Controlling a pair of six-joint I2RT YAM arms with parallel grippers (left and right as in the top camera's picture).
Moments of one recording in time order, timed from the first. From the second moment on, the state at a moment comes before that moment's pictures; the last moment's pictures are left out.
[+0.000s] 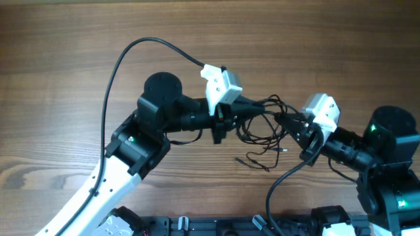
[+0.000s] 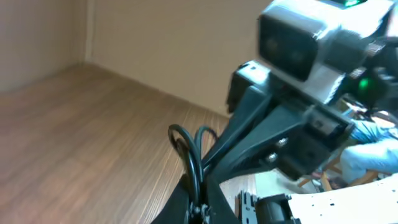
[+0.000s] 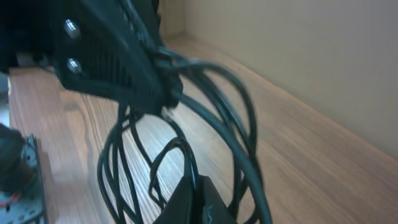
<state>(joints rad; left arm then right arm) -0.62 1.17 1.04 -0.03 0.81 -0.19 0.12 0.75 1.00 -0.69 -0.78 -0.33</state>
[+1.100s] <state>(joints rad) -0.56 1.17 1.04 -0.18 0.72 -0.18 0.12 0.75 1.00 -0.56 -0.73 -0.11</state>
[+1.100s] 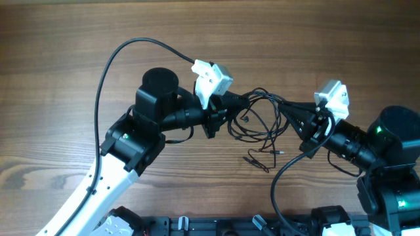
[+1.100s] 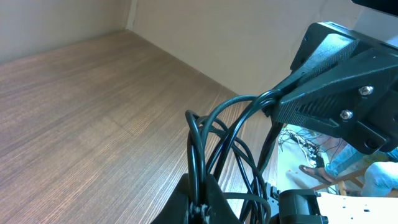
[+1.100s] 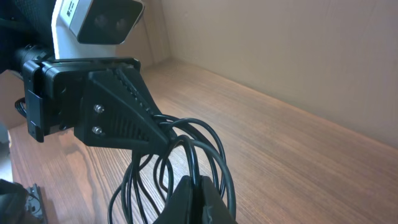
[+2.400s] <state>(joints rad) -0.56 1.17 1.04 -0.31 0.26 0.00 0.12 0.75 1.00 -0.64 -0.14 0.55</state>
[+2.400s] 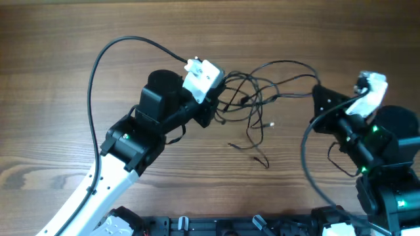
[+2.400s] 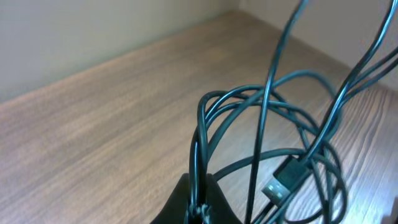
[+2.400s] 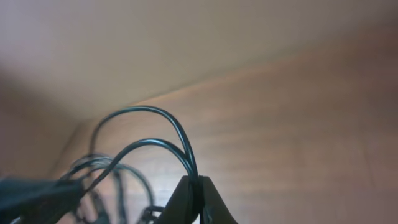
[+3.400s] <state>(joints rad) -0.55 1.17 1.04 0.08 0.57 -0.06 0.12 0.75 1.00 -0.72 -0.39 -0.32</state>
